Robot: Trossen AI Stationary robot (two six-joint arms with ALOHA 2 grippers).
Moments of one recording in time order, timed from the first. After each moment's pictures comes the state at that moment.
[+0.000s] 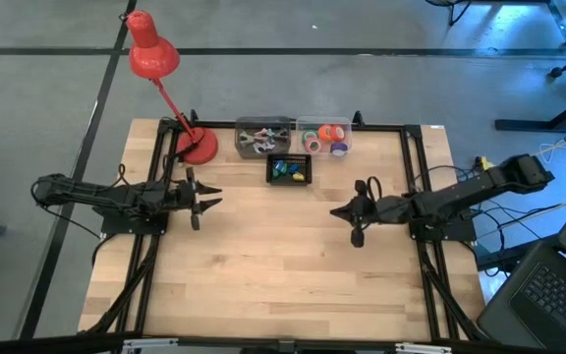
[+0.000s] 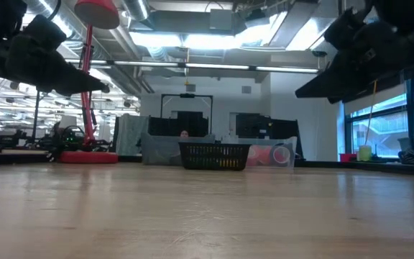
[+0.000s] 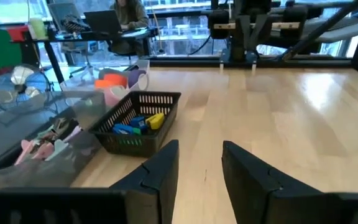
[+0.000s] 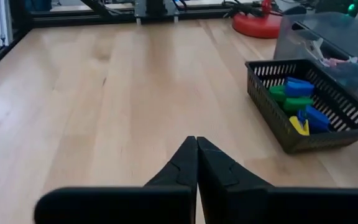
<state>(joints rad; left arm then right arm) -0.07 0.22 0.01 0.06 -0.32 0.00 0.25 1.07 0.31 0.35 0.34 0.17</state>
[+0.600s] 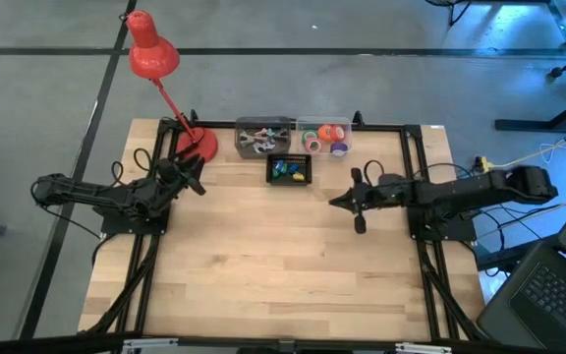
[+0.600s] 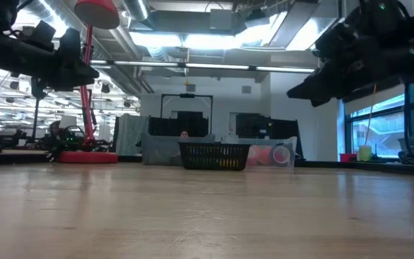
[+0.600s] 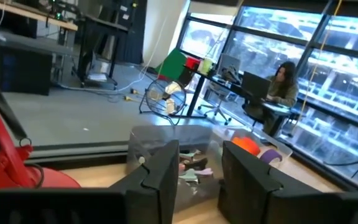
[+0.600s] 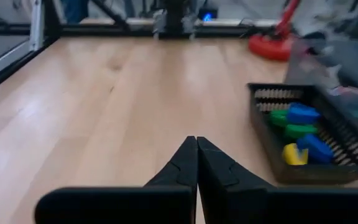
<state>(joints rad) -0.07 0.23 0.01 0.26 -1.02 -0.34 -0.06 1.06 0.26 0.48 -0.08 -0.02</state>
